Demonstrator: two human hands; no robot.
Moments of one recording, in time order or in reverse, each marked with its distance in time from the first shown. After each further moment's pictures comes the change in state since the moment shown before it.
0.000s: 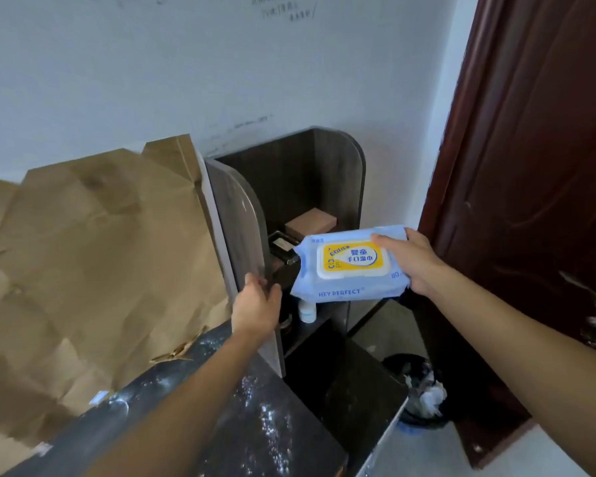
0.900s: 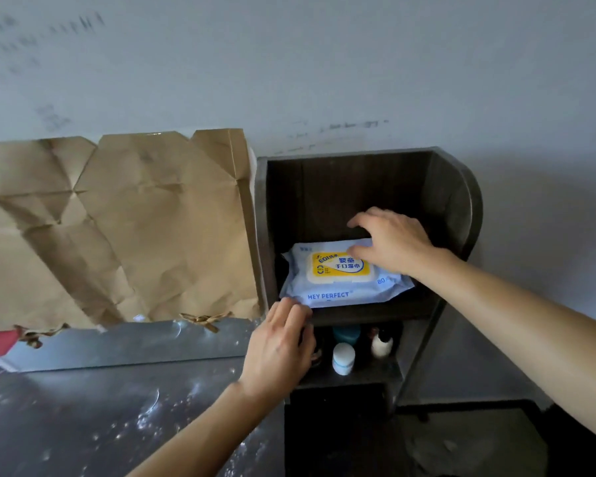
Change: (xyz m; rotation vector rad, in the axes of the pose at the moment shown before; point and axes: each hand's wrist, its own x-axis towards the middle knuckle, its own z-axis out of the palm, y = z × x) left_hand 0.004 0.049 0.075 0.480 0.539 0.308; right_hand 0.178 -0.060 0.122 -1.250 -0.714 -1.188
